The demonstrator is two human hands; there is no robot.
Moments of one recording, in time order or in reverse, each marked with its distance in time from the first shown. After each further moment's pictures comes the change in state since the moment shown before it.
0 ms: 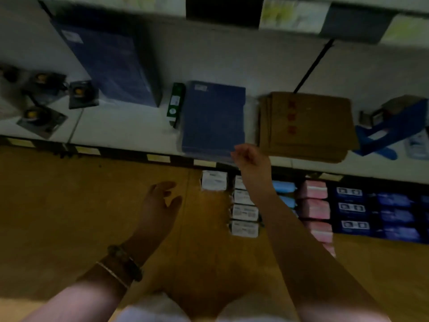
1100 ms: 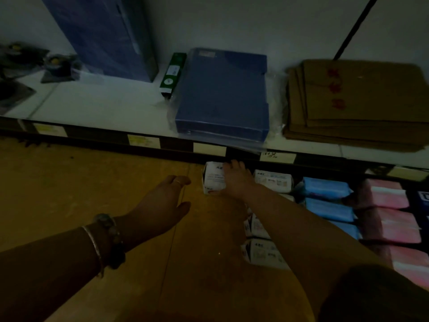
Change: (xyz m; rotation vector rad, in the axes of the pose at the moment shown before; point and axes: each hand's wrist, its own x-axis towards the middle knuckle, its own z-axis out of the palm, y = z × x) left_hand 0.097 -0.138 0.124 0.567 -0.248 0.324; right_hand 0.109 0.286 0.093 -1.174 -0.599 -0.182
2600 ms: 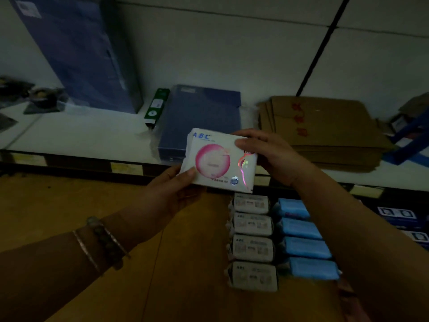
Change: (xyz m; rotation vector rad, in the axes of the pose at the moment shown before) left_hand 0.011 0.053 -0.034 -1.428 -0.132 -0.050; right_hand -0.112 0.024 -0.159 1.221 0.228 -0.237
